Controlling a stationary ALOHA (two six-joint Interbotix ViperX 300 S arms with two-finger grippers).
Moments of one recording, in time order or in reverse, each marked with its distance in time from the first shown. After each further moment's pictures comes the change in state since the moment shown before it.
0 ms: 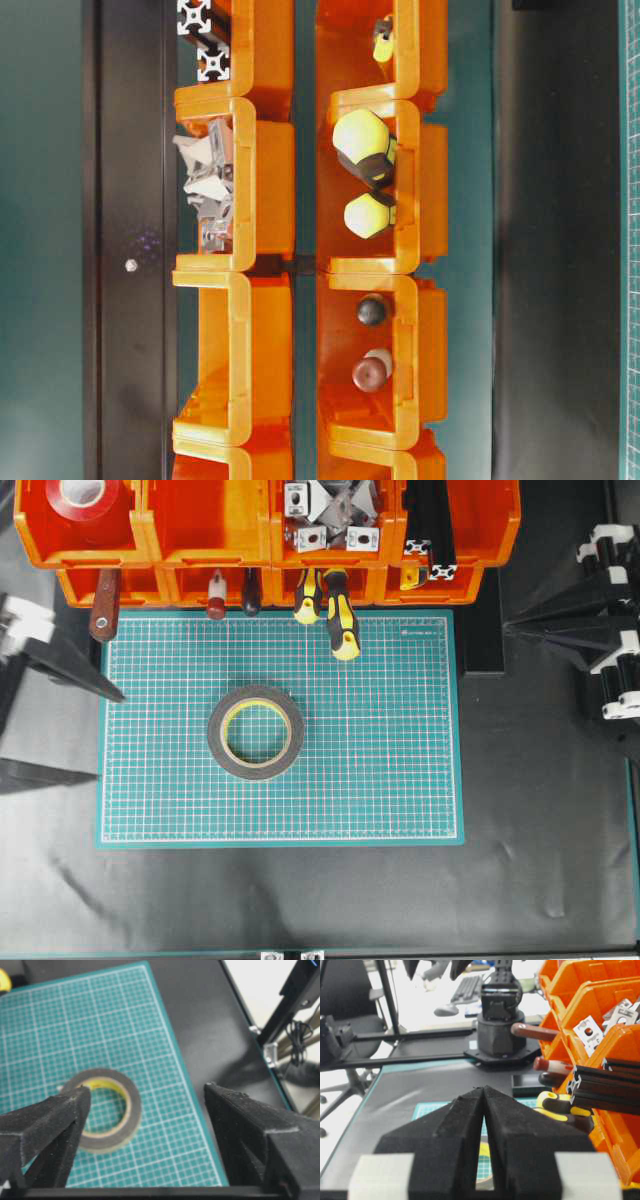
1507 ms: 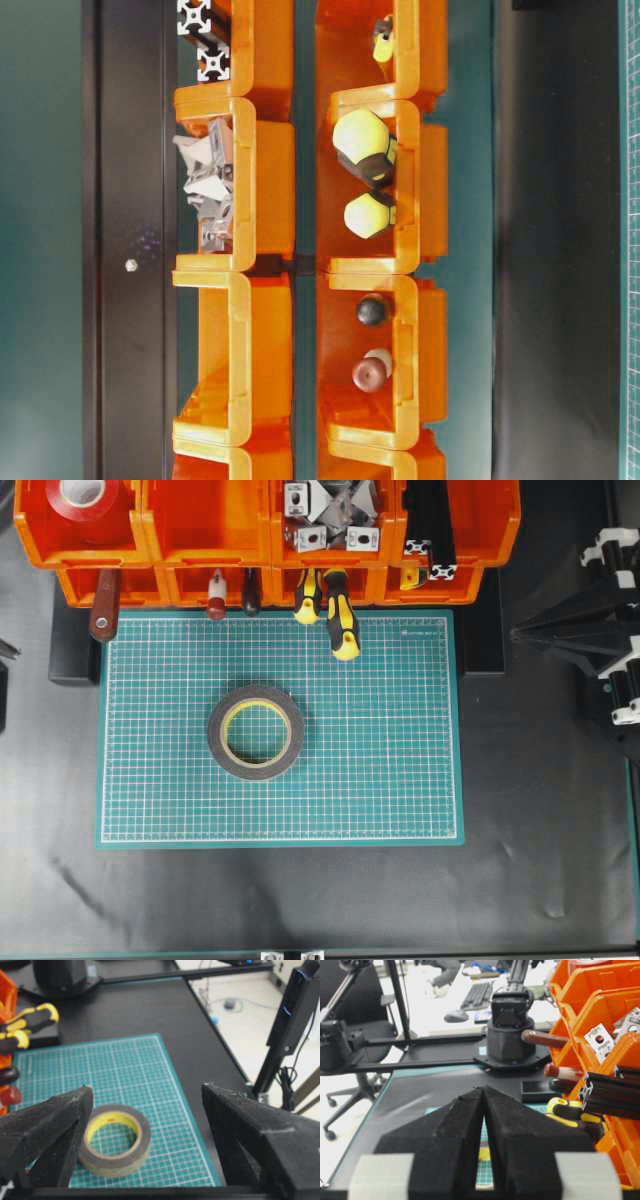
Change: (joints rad) left arm 0.044 -0.430 0.275 0.000 -0.160 -0.021; right arm 0.025 -0.021 0.000 0.000 0.002 0.002
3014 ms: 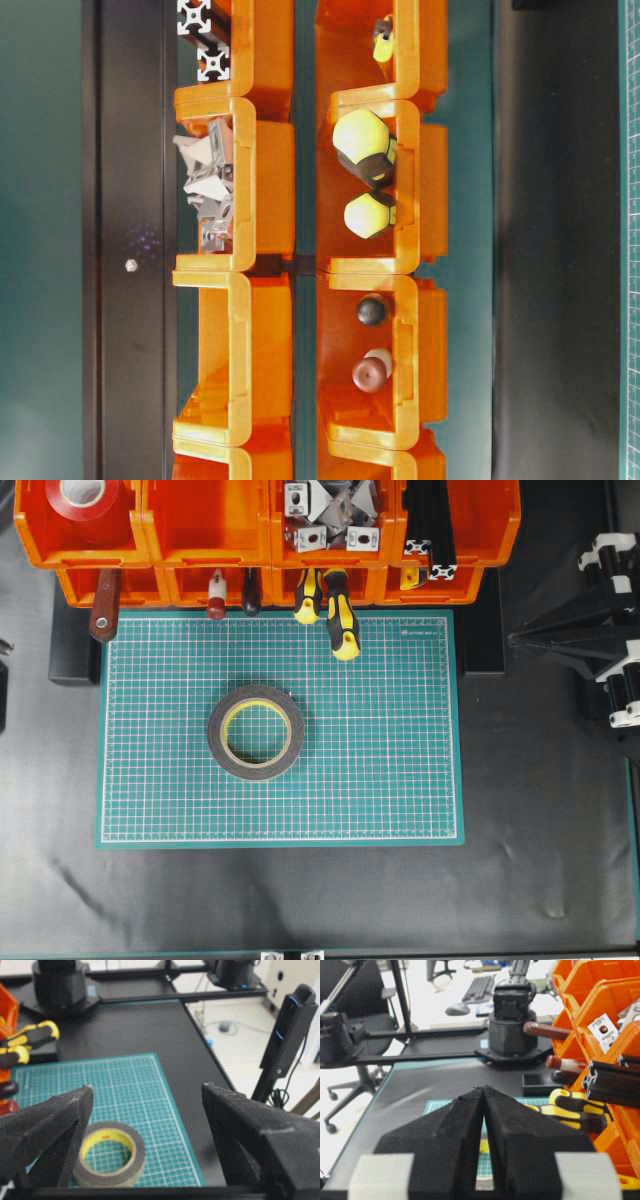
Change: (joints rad) left arm 0.002 -0.017 0.003 -0.002 -0.044 -0.032; right arm 0.008 0.002 0.017 0.002 0.000 -0.003
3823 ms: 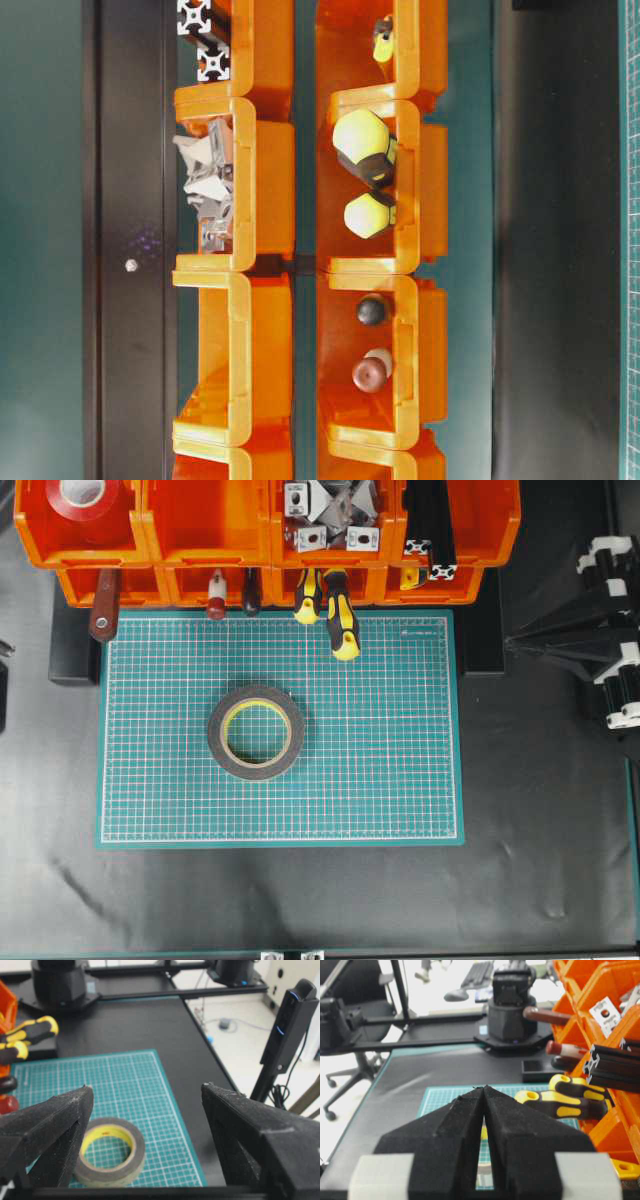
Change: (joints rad) left arm -0.002 -0.008 0.015 0.000 -0.002 0.000; right arm 0.000 0.000 0.000 0.000 0.038 0.002
